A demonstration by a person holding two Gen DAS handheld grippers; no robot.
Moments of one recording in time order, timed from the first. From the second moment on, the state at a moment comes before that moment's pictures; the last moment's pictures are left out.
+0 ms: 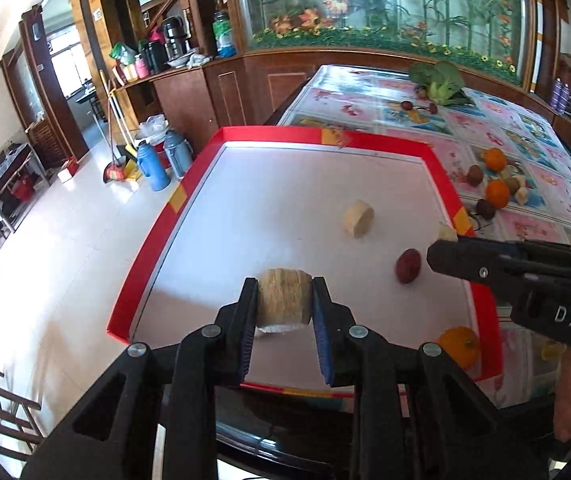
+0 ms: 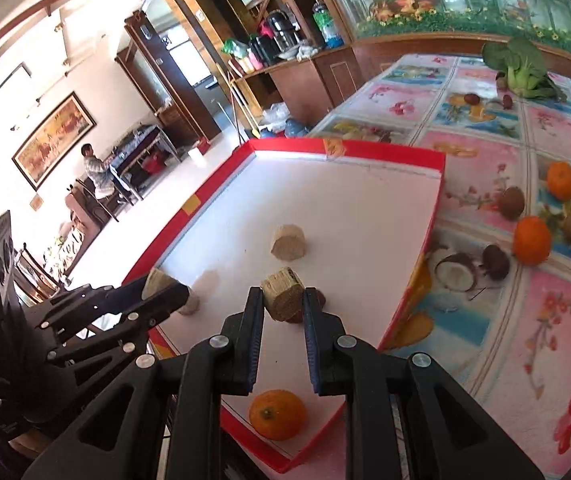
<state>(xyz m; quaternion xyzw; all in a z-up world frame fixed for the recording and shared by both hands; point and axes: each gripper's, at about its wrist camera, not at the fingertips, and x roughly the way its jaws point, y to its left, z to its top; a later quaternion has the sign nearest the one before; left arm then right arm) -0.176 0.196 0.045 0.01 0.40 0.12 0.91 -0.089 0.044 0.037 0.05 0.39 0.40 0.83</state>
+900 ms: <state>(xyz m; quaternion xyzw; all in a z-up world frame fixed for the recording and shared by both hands) -0.178 0.115 0.064 0.08 0.38 0.06 0.92 -0.066 -0.113 0.024 0.17 0.38 0.30 0.86</state>
